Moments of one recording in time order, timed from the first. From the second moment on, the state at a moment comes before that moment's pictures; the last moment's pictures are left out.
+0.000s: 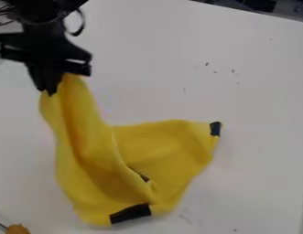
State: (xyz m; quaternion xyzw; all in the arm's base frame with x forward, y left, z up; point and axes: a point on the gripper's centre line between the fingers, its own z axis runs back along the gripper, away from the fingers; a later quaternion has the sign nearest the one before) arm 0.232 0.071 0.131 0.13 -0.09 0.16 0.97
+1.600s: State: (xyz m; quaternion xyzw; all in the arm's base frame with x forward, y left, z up) arm 0.281 -0.109 0.109 0.06 -0.08 0.03 0.99
